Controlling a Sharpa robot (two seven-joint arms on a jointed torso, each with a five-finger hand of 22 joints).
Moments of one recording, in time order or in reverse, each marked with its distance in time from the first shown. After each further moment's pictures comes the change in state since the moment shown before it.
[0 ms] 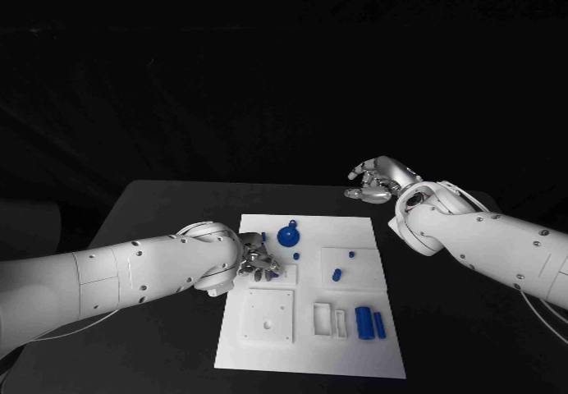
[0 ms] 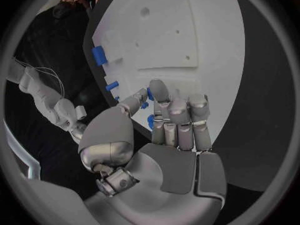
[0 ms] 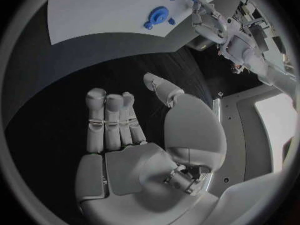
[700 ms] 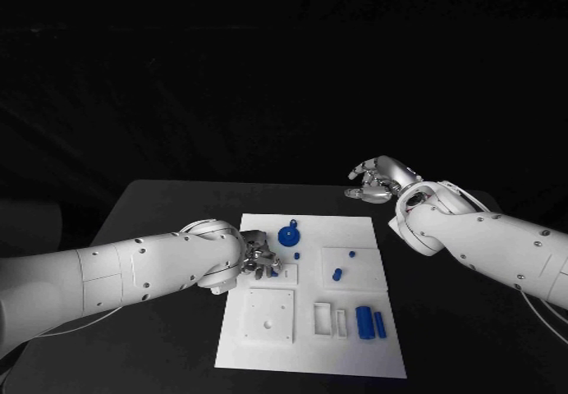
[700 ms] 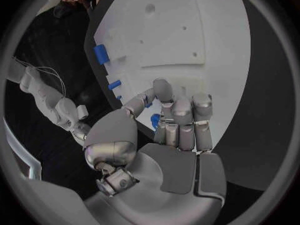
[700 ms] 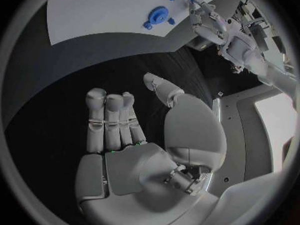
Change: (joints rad) left arm 0.006 0.010 0.002 0.004 0.002 -0.001 -0.001; left_hand 0.015 0.188 0.007 -0.166 0.294 -0.116 0.069 0.008 -0.002 0.038 0.009 -0.005 0.024 0.010 0.053 -0.004 0.036 -0.032 0.006 0.006 0.000 0.000; right arm 0.000 0.003 0.000 0.000 0.000 -0.001 0.000; right_hand 0.000 0.000 0.000 0.000 -0.004 0.001 0.000 0.000 0.000 0.000 0.000 0.000 0.002 0.000 0.000 0.000 0.001 0.000 -0.002 -0.002 0.000 -0.001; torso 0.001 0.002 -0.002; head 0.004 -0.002
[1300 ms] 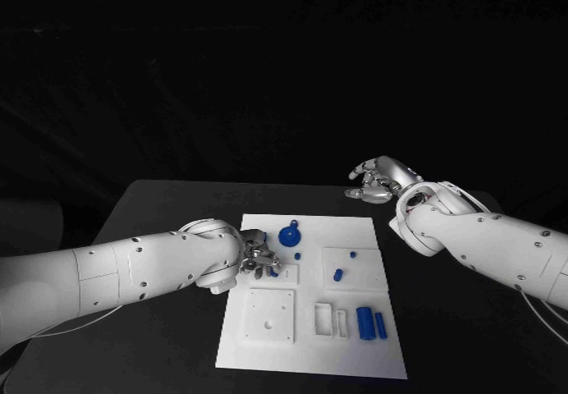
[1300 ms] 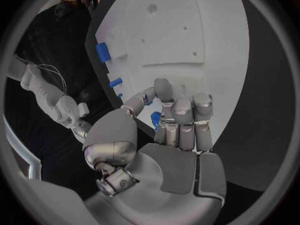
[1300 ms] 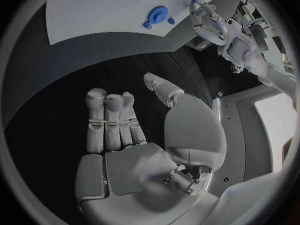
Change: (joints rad) left arm 0.007 -0.014 -0.001 0.014 0.017 -0.012 0.002; left_hand -0.004 0.004 -0.004 -0.023 0.101 -0.027 0.022 -0.004 -0.008 -0.001 0.001 -0.018 -0.002 -0.009 0.009 -0.012 0.010 -0.013 0.000 -0.003 -0.004 0.000; right arm 0.000 0.002 0.000 -0.001 0.000 -0.003 0.000; right_hand 0.000 0.000 0.000 0.000 -0.002 0.001 -0.001 -0.003 0.000 0.000 0.000 -0.004 0.002 -0.002 0.002 0.000 0.000 0.000 0.000 0.000 0.000 -0.001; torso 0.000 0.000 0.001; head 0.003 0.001
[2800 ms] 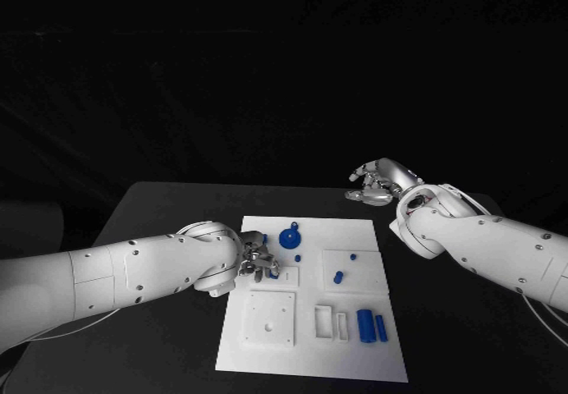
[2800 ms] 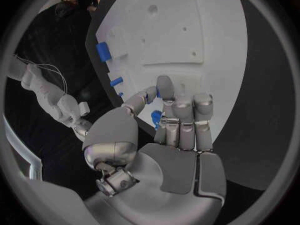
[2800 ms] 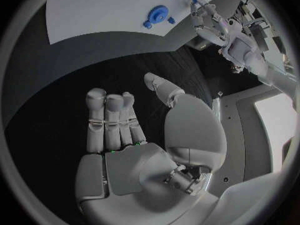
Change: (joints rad) left arm 0.004 -0.017 -0.002 0.022 -0.002 -0.016 -0.003; left_hand 0.047 -0.010 -0.003 -0.003 0.024 -0.007 0.007 -0.015 -0.063 -0.013 0.013 -0.083 -0.038 -0.007 0.007 -0.074 -0.009 -0.011 0.000 -0.001 -0.023 -0.001; right arm 0.000 -0.002 0.000 0.002 0.000 -0.005 0.000; right_hand -0.004 -0.004 0.000 0.000 -0.010 0.000 -0.001 0.000 -0.001 0.000 0.000 -0.004 0.006 0.002 -0.002 0.000 0.003 0.000 0.000 0.000 0.004 -0.002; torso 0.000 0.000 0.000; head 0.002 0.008
